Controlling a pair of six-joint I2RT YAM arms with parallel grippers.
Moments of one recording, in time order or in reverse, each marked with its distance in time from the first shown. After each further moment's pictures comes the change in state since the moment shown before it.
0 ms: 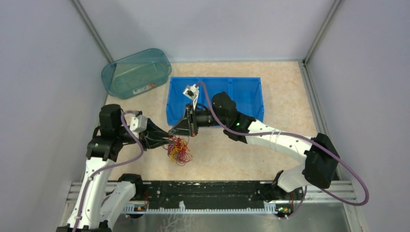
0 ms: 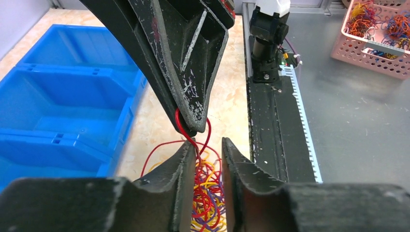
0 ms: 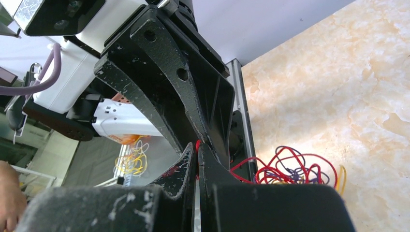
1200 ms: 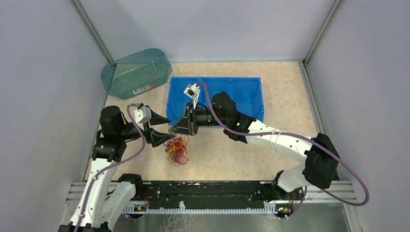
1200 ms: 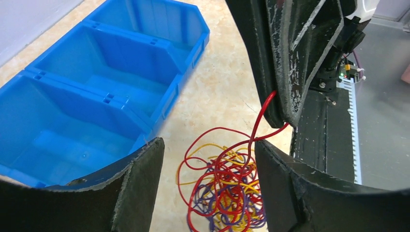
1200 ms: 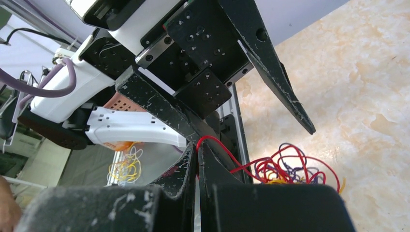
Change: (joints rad) left arm 0.000 -0.021 -0.124 0.340 -0.256 -0.293; right arm 0.000 -0.006 -0.003 -0.005 0.042 -0.010
